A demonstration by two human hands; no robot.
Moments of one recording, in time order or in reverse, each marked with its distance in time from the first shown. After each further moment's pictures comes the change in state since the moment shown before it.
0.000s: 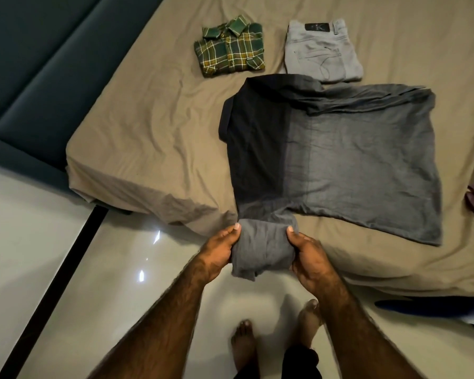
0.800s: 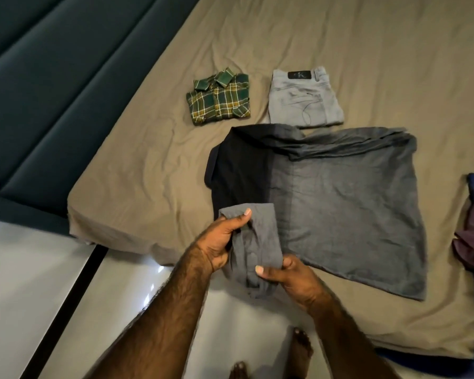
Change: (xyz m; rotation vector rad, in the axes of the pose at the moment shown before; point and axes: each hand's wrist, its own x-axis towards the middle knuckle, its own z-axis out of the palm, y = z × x) left_hand 0.027 0.154 0.100 -0.233 -0.030 0.035; right_hand 0.003 -0.105 -0.010 -0.182 -0.389 -0.121
